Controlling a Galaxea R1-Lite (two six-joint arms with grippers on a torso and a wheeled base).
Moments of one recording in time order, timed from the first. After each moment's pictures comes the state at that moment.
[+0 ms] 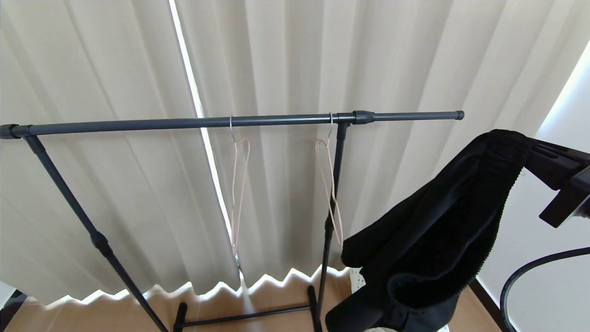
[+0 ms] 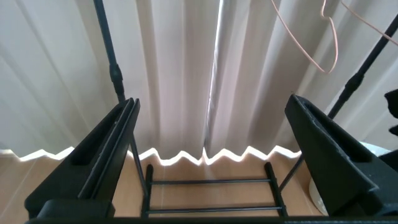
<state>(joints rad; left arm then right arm) 0.00 0.00 -0.01 0.02 0.09 -0.02 0.47 1.12 -0.56 -0.65 -0.08 -0.12</state>
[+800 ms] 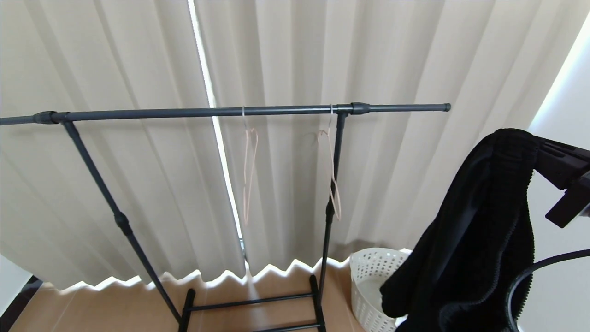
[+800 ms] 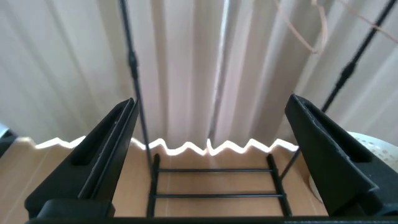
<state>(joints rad) 0.00 0.00 0.00 0.02 0.09 -0.02 0.47 1.12 -0.56 -0.65 -0.08 -0.12</state>
